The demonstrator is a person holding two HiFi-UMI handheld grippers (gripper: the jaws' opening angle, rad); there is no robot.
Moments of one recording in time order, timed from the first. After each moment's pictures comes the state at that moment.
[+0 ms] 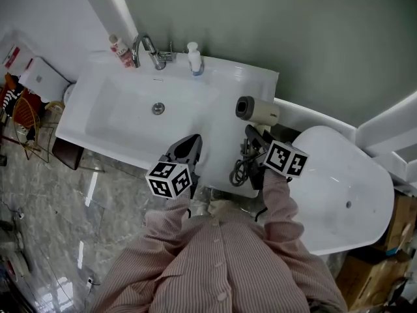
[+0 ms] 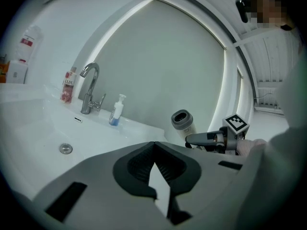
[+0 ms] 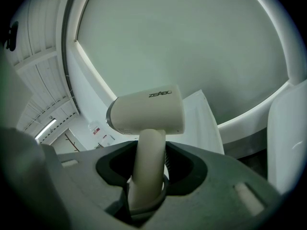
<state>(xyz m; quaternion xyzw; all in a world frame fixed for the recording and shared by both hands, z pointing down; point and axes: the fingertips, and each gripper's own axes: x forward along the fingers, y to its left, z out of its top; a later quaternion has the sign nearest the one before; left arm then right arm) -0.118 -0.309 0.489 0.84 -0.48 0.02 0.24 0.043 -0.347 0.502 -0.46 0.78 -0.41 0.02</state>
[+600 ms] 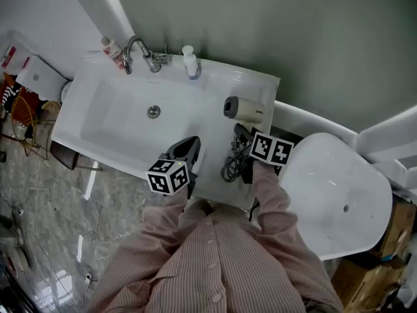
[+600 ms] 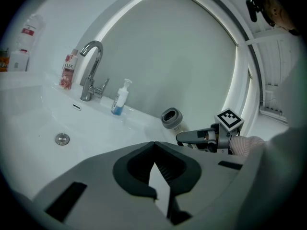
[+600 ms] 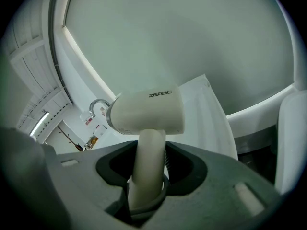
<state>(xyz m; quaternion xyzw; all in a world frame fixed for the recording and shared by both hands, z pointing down) -0.108 -0.348 0.527 0.82 -0.48 0.05 0.29 0.028 -0.405 0.551 -0.46 0.77 -0.44 -0.06</state>
